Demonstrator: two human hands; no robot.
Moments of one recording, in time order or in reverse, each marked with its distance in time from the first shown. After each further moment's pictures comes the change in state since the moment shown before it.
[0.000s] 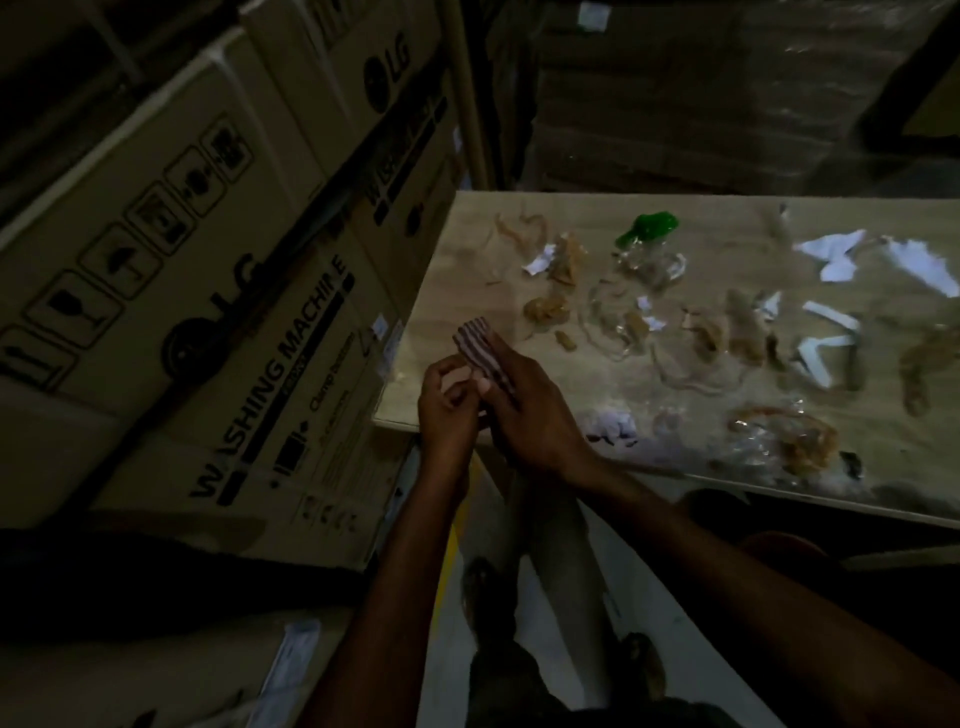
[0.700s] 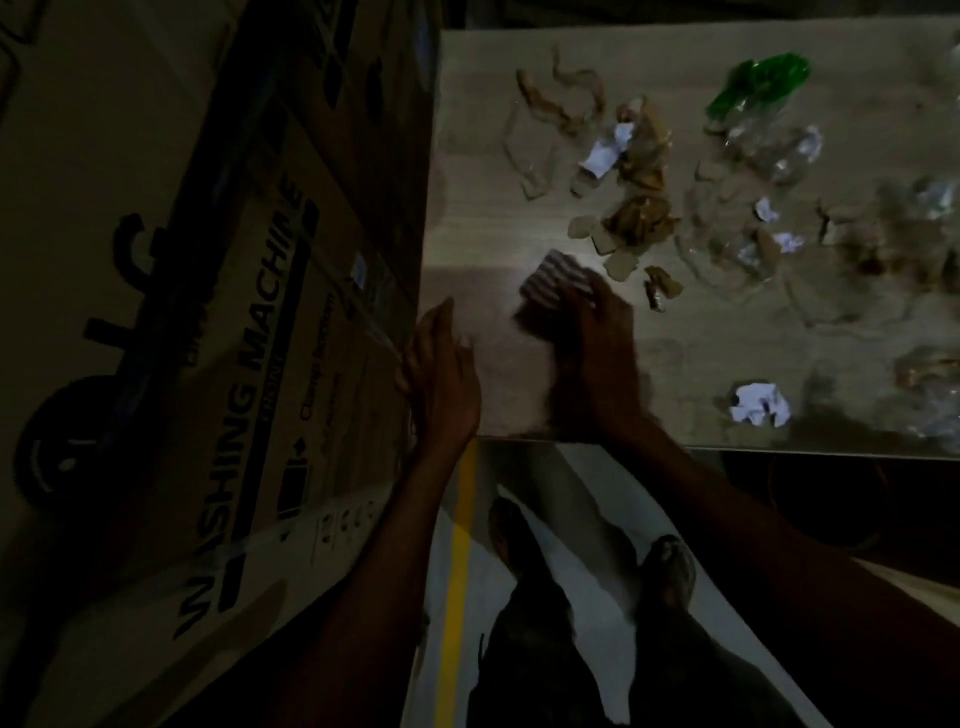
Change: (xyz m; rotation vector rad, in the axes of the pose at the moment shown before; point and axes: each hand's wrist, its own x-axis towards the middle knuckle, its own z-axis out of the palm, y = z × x) left_hand 0.225 -0.125 -0.082 0.886 -0.128 0.299; right_hand 0.118 0.105 0.117 -0.393 0.283 0.239
